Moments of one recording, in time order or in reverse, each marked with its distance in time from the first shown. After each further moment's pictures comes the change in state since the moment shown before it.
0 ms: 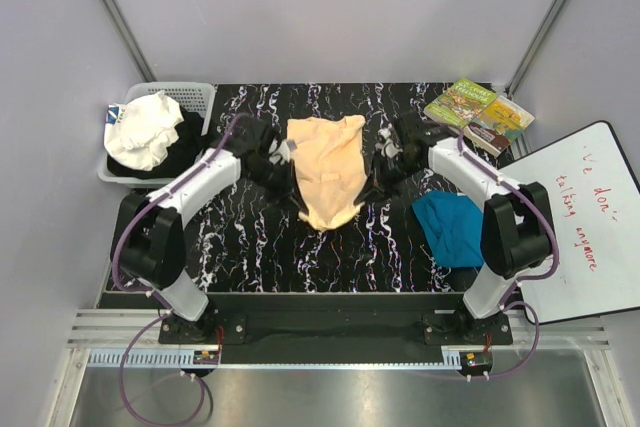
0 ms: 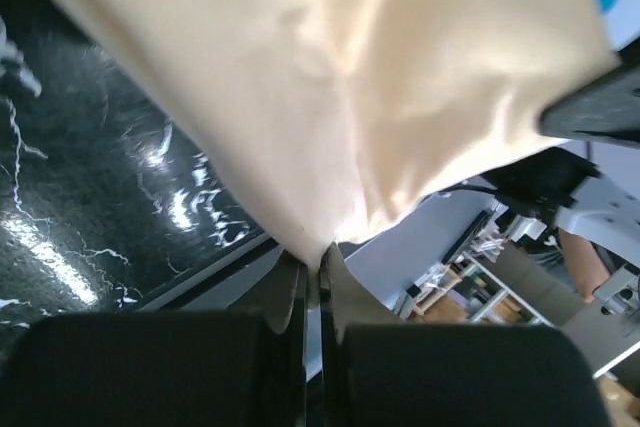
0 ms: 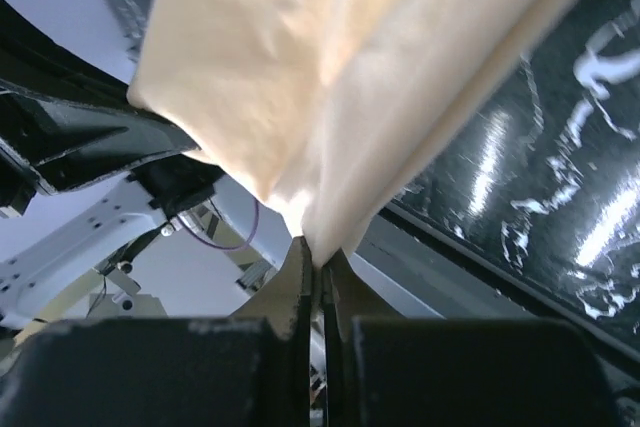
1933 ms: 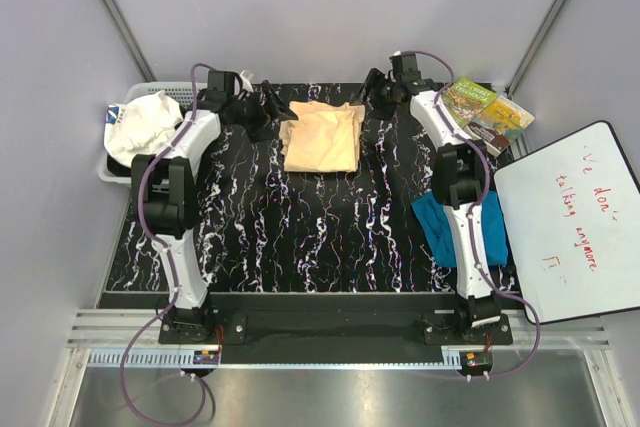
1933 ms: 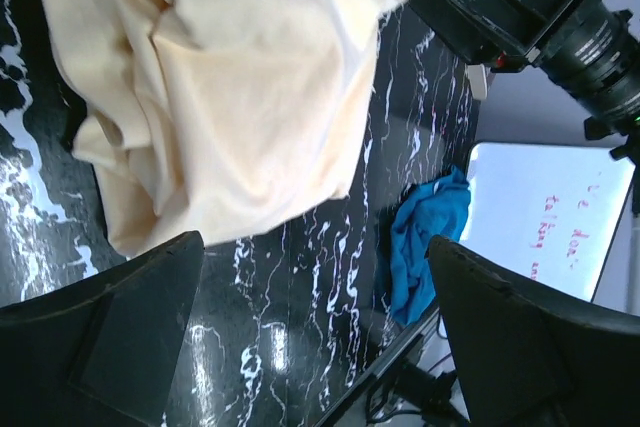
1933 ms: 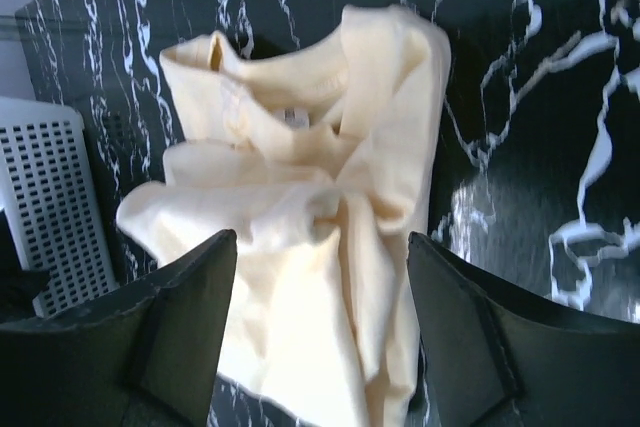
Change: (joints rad) left arm 0.304 0.388 0.510 0.402 0.019 -0.131; right arm -0.149 0.870 1.176 0.248 0.356 0.043
